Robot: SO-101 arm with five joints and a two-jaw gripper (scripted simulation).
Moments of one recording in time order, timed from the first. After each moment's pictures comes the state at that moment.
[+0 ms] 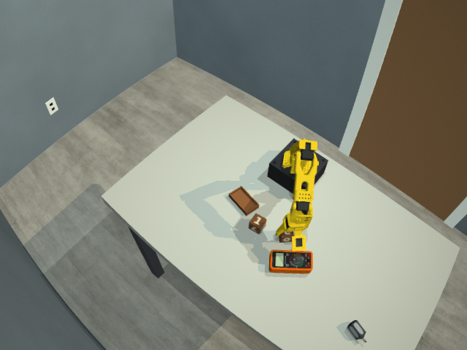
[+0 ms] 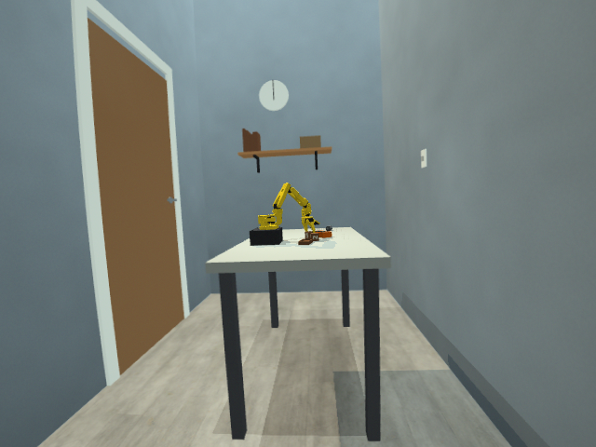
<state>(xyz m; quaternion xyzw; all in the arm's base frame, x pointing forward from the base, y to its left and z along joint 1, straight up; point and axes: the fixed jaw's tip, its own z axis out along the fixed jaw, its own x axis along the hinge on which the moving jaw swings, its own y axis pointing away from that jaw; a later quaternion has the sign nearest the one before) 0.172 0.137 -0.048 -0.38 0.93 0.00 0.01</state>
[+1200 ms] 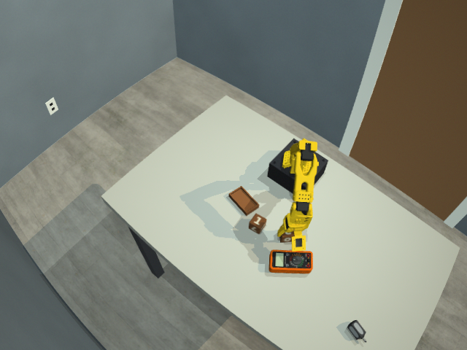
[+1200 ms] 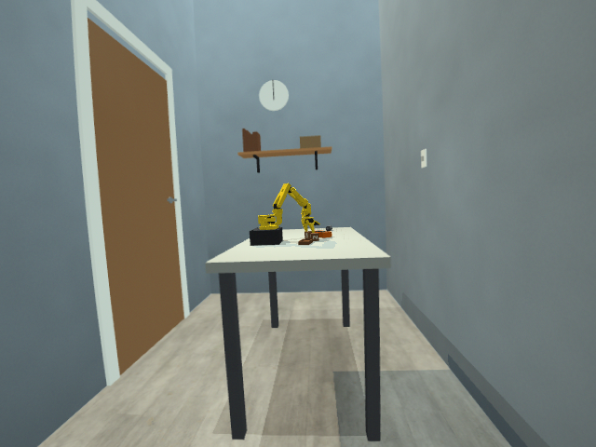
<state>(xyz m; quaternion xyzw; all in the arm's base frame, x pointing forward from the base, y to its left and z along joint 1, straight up) 0.172 0.136 -0.050 -0.38 0.93 0.00 0.01</state>
